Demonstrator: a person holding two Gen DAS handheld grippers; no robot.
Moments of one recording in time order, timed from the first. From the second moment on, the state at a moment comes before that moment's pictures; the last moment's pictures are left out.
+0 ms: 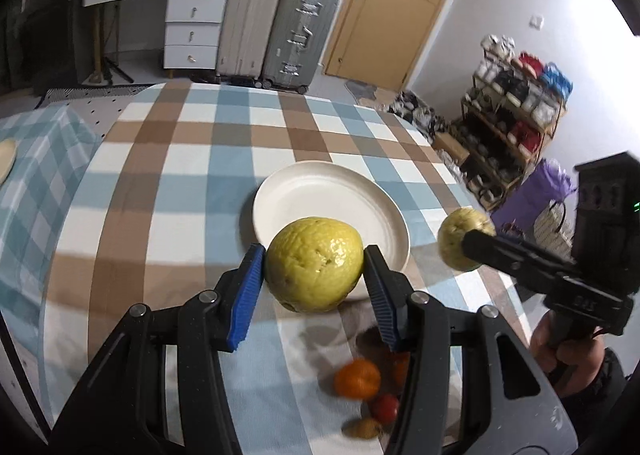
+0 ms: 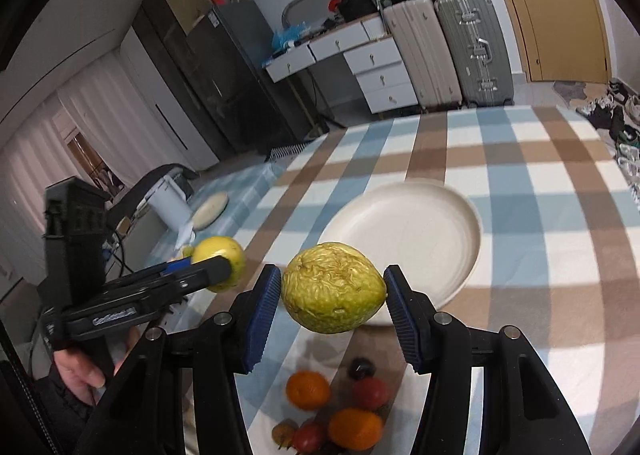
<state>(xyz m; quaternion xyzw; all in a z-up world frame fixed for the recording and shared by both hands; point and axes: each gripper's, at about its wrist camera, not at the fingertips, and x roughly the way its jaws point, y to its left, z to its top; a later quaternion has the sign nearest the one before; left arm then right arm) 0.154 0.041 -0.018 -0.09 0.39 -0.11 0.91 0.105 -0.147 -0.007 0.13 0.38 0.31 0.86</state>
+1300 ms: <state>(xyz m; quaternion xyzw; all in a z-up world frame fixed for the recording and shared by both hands) 0.325 -0.004 -0.085 -0.05 0.42 -0.14 0.90 0.272 -0.163 -0.085 0.21 0.45 0.27 0.82</state>
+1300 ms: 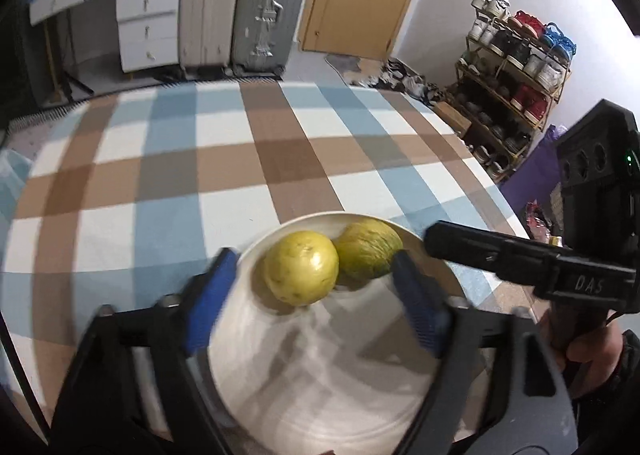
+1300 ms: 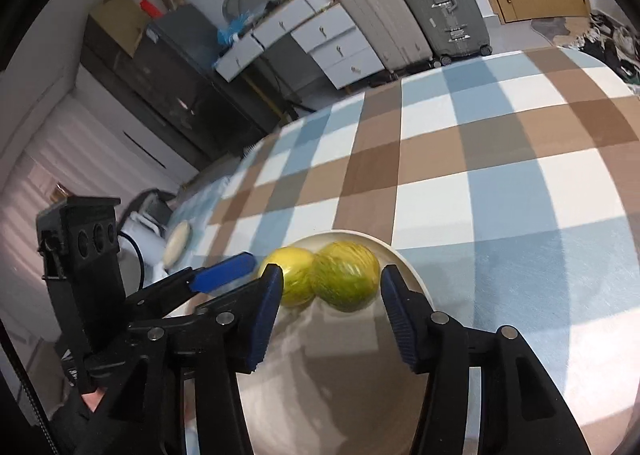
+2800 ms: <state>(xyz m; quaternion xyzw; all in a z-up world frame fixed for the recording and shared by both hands) -0.024 0.000 -0.021 0.01 0.30 -0.06 0.95 -0.008 -0.181 -0.030 0.08 0.37 0.23 0.90</state>
